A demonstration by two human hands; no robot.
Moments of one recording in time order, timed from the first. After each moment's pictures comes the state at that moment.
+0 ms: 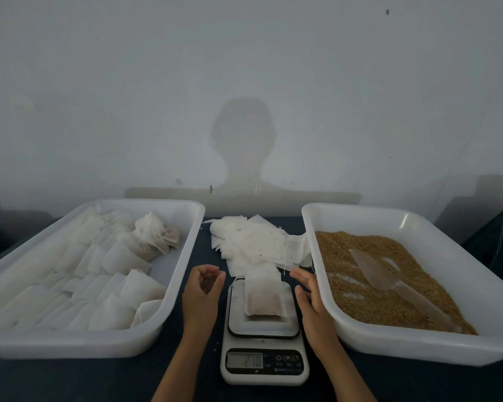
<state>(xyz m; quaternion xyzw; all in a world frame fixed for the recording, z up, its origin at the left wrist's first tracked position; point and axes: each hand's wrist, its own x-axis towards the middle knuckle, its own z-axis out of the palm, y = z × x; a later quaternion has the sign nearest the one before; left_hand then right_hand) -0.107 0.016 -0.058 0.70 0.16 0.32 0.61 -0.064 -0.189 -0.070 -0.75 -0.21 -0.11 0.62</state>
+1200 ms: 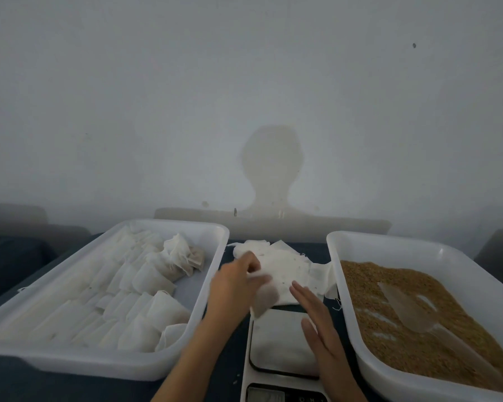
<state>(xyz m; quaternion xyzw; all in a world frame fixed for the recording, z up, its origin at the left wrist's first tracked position) -0.102 0.013 0.041 0.90 0.07 0.26 0.34 -0.082 -0.168 -0.041 -0.74 -0.35 -0.09 0.57</state>
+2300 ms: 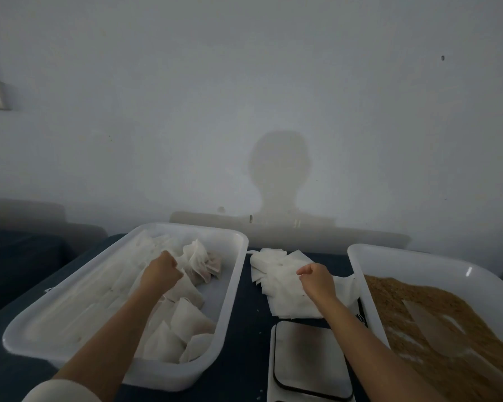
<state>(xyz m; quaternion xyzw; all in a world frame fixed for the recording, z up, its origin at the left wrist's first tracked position) -0.087 0.216 0.015 0.89 0.33 0.15 0.28 0.037 -0.082 0.011 -0.89 -0.08 -0.02 0.44</state>
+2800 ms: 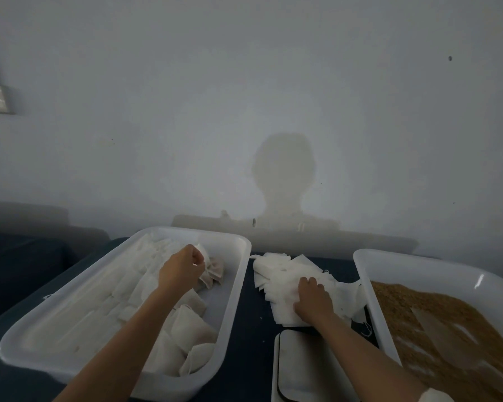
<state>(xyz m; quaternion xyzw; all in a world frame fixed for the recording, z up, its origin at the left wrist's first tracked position) -0.076 0.184 0.032 0.90 0.24 0.25 0.27 0.060 -0.071 -0.032 -0.98 -0.20 -0.04 0.07</state>
